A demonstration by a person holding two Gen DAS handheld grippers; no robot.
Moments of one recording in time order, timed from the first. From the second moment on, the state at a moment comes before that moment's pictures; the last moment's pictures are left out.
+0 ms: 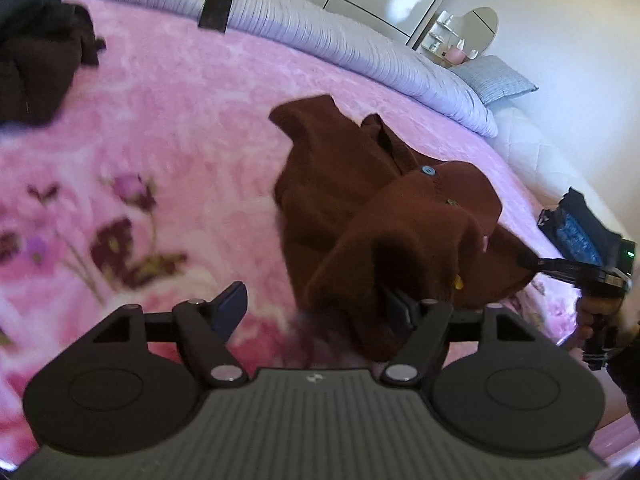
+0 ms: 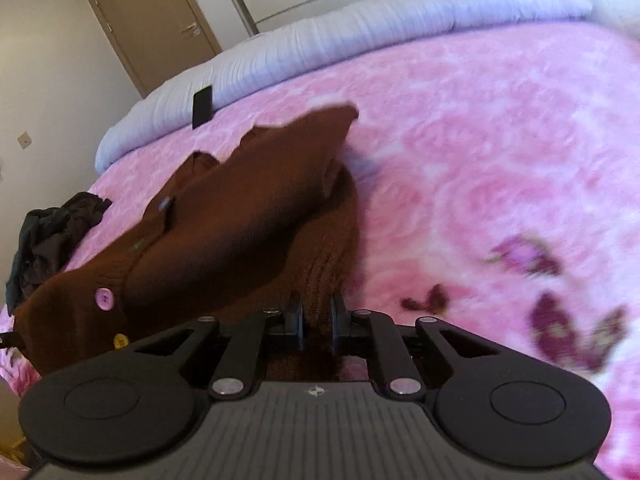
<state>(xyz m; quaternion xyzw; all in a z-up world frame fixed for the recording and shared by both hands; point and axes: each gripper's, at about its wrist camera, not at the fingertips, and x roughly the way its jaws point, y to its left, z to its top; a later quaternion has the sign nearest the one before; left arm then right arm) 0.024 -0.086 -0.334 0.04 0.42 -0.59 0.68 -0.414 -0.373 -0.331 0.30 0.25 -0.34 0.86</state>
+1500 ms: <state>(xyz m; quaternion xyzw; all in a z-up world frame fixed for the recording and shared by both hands) 0.122 -0.411 -0.360 0.23 0.32 -0.62 0.68 -0.164 -0.537 -0.345 0.07 0.35 -0.27 0.89</state>
